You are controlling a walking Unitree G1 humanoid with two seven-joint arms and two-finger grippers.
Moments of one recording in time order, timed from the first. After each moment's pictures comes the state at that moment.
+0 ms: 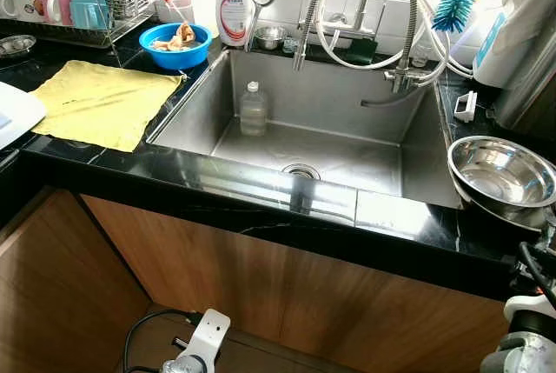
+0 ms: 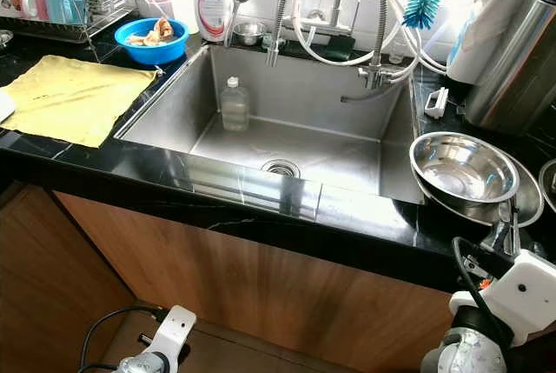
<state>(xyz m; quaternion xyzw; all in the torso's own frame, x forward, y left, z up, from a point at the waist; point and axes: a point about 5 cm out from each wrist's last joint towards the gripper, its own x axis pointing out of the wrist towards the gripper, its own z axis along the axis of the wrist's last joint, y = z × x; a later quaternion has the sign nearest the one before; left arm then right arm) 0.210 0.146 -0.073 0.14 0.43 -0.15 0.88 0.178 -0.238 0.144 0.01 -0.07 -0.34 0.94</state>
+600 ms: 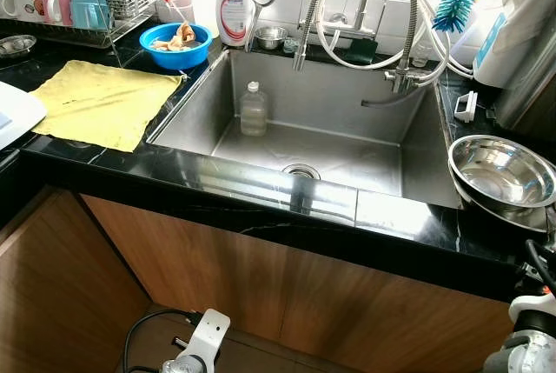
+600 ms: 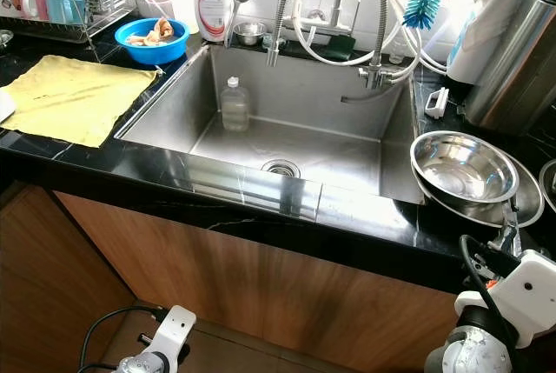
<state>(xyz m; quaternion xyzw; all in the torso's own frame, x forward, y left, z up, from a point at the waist) 0.210 0.147 -0.073 0.14 0.43 -0.15 0.88 0.177 -0.243 0.140 0.02 -0.05 -0.37 0.93</state>
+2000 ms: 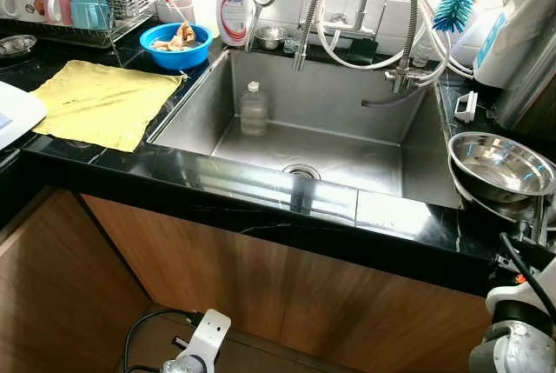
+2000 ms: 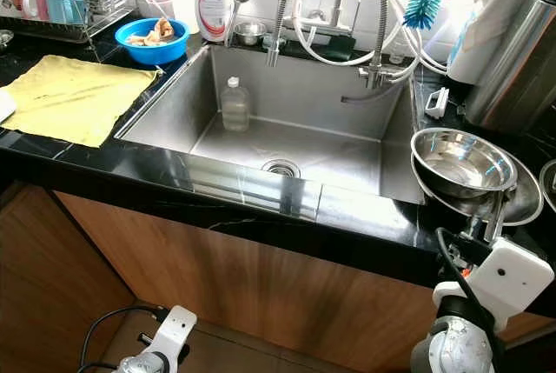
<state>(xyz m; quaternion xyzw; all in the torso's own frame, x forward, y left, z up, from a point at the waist) 0.210 0.146 -0.073 0.15 0.43 -0.15 0.88 0.191 -0.228 0.139 0.03 -0.03 -0.29 0.96</state>
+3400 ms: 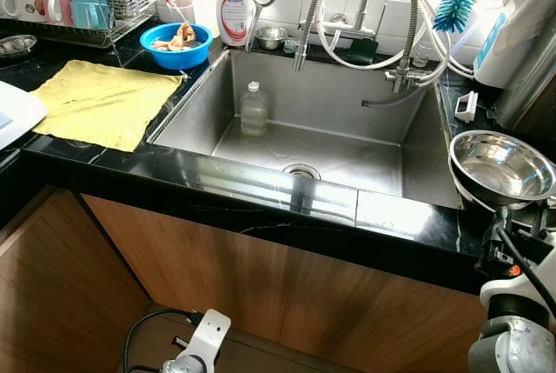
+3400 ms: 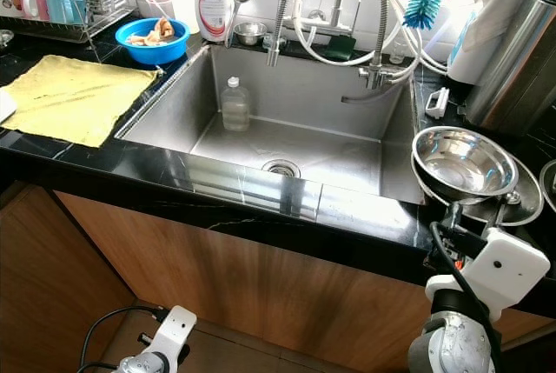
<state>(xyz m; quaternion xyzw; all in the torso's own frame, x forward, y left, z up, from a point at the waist) 0.210 0.146 -0.073 0.14 0.43 -0.15 0.88 0.191 -0.220 0.147 0.05 -0.03 -0.27 0.96</state>
